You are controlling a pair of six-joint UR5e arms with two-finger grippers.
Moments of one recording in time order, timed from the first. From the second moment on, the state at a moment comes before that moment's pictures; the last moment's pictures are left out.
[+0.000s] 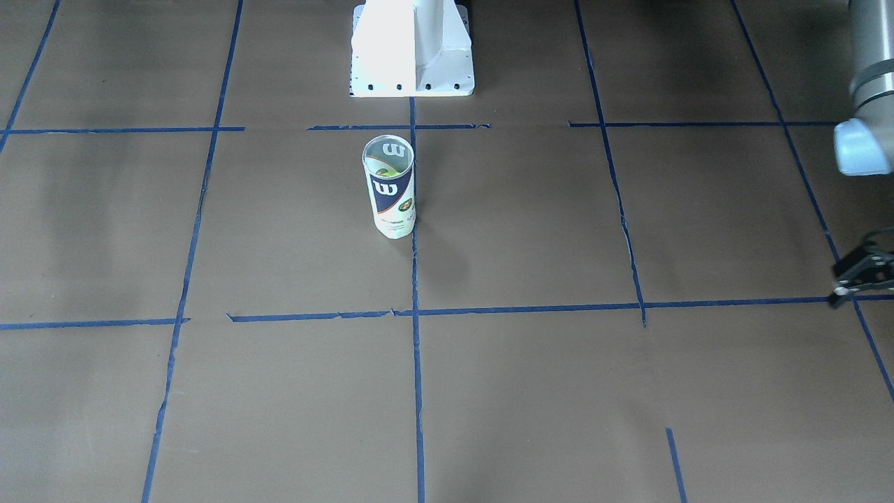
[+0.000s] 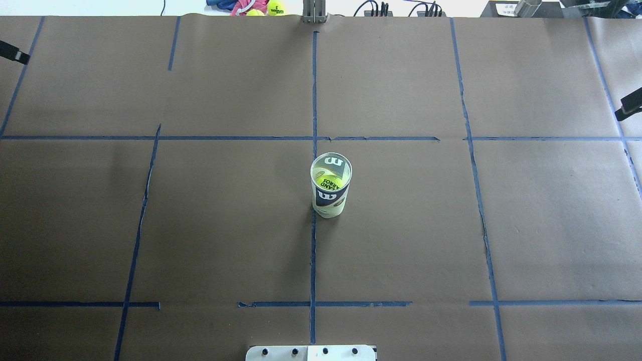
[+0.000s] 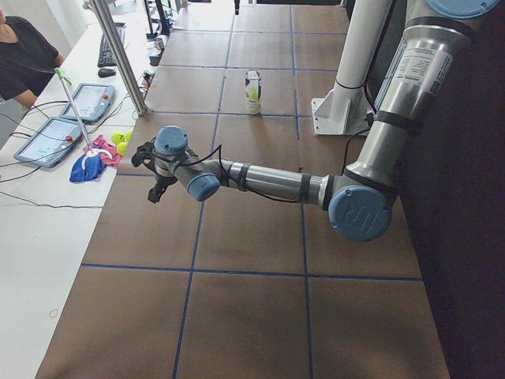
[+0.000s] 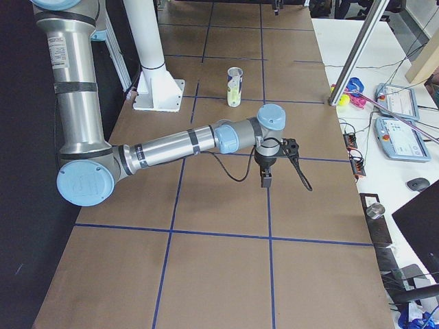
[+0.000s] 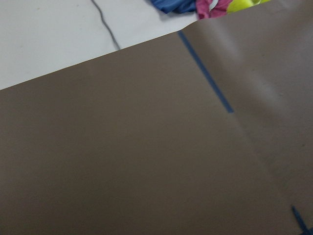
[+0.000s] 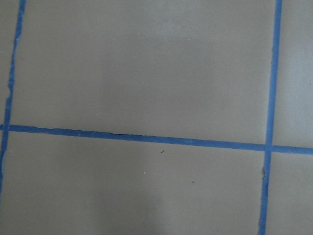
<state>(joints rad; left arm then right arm) -1.39 -1.89 -1.36 -2.06 -2.31 -0.18 1.36 -1.48 1.73 -1.55 2.29 0.27</state>
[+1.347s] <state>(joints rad) -1.65 -1.70 -1.56 -1.35 -2.38 0.14 1.54 -1.59 1.65 -1.55 2.40 0.22</state>
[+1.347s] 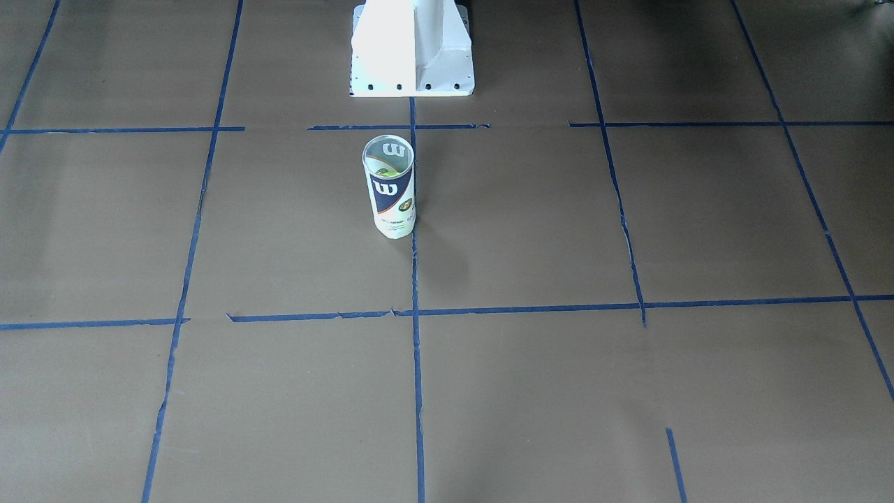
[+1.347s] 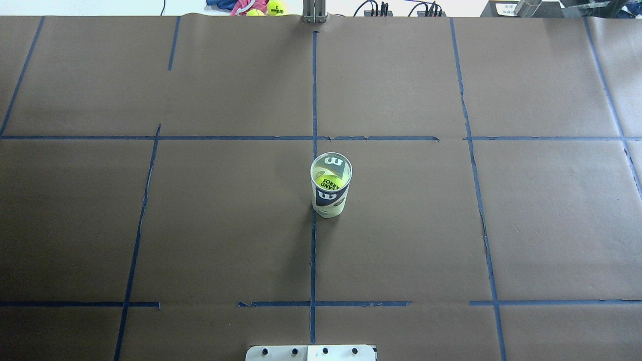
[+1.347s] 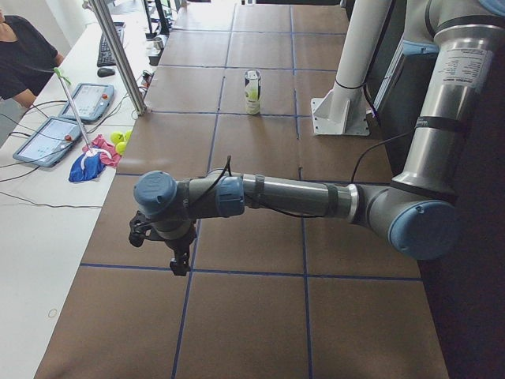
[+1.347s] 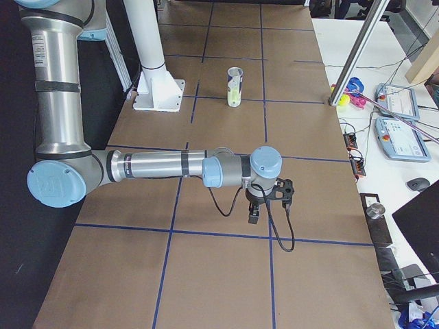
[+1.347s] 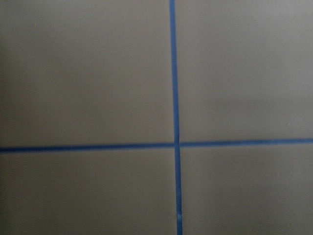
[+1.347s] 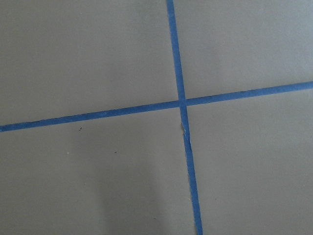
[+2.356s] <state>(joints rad) -1.61 -1.60 -1.72 -1.27 -2.36 0.06 1.52 -1.64 1.64 -1.57 2.34 0.02</state>
